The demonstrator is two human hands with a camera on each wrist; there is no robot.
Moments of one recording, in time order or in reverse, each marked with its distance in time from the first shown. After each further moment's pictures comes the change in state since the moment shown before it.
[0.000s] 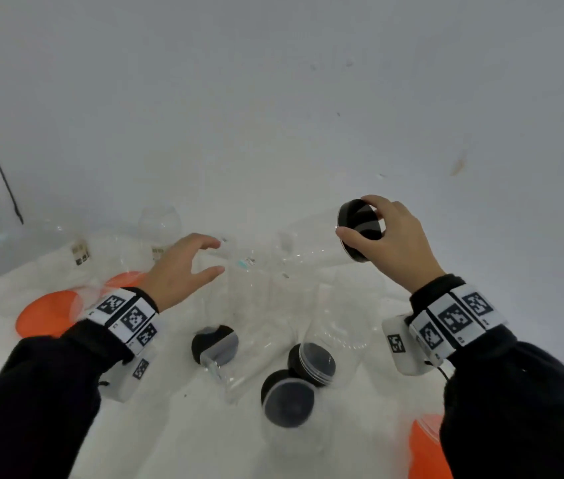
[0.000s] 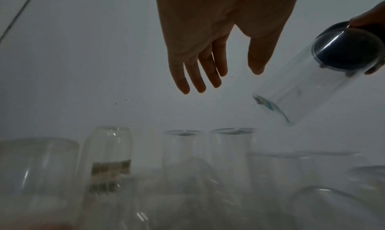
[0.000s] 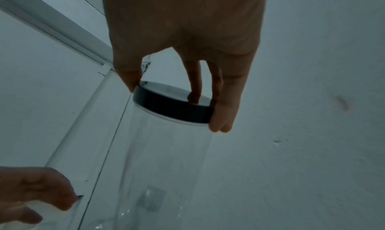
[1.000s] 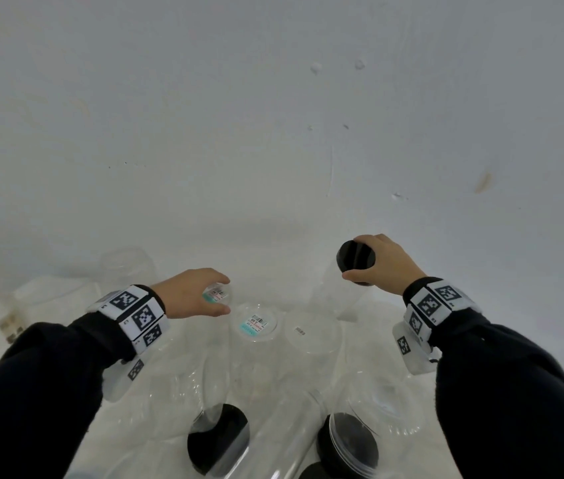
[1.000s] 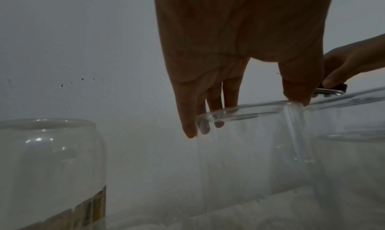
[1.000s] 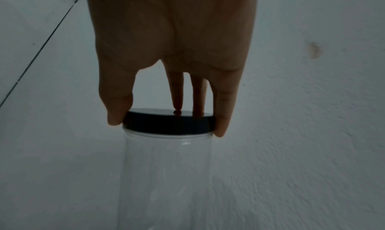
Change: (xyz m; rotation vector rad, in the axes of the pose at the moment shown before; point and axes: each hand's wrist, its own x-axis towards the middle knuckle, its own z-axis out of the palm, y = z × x) left_hand 0.142 -0.085 0.022 0.217 -0.567 -0.025; right_hand 0.116 0.075 0.080 -0.253 -0.260 0.241
